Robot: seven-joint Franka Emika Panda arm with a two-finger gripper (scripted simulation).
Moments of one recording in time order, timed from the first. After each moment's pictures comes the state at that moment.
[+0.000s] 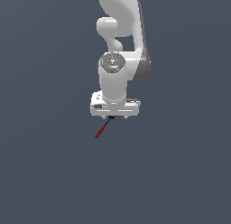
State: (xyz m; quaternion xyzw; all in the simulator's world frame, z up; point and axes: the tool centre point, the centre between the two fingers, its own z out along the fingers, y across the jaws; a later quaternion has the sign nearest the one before) arm -0.005 -0.002 0.152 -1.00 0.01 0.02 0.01
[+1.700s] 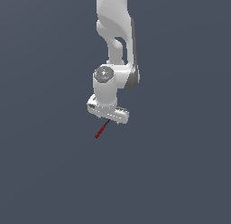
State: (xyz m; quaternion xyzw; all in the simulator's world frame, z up) arm -0.032 -0.036 0.087 -0.98 0.18 0.00 0.01
